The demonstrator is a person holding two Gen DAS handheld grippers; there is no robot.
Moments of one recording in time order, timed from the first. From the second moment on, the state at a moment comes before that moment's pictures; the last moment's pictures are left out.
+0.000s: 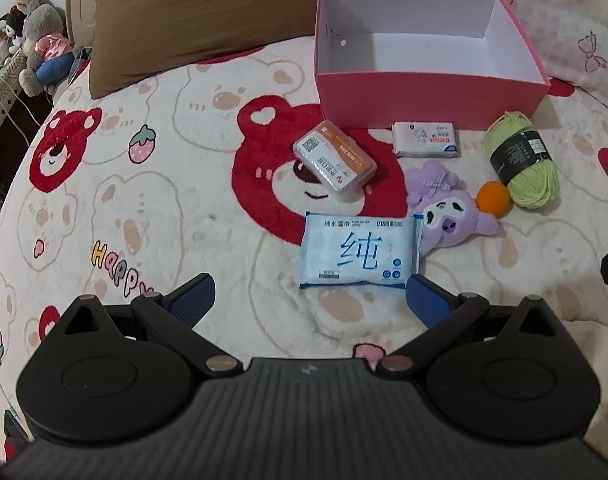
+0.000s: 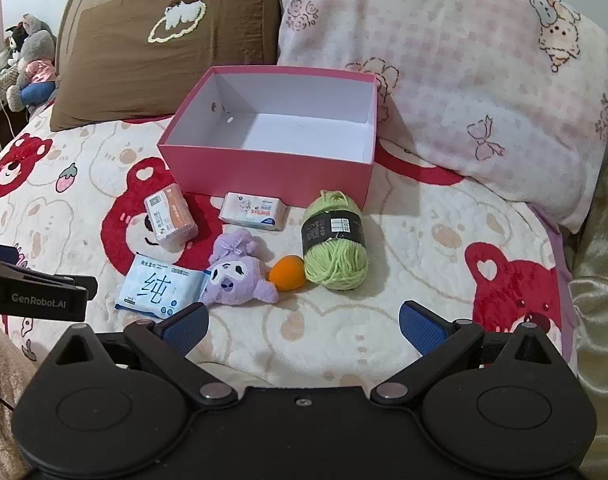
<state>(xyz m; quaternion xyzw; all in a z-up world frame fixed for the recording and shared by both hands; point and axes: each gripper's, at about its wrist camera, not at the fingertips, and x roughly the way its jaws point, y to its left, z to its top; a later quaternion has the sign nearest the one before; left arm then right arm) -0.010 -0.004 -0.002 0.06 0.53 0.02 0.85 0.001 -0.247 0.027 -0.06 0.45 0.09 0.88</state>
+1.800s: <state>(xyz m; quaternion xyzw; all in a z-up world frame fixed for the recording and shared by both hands) -0.015 0.001 -0.001 0.02 0.52 0.02 0.85 0.002 -0.249 0.019 -0.06 0.46 0.10 0.88</state>
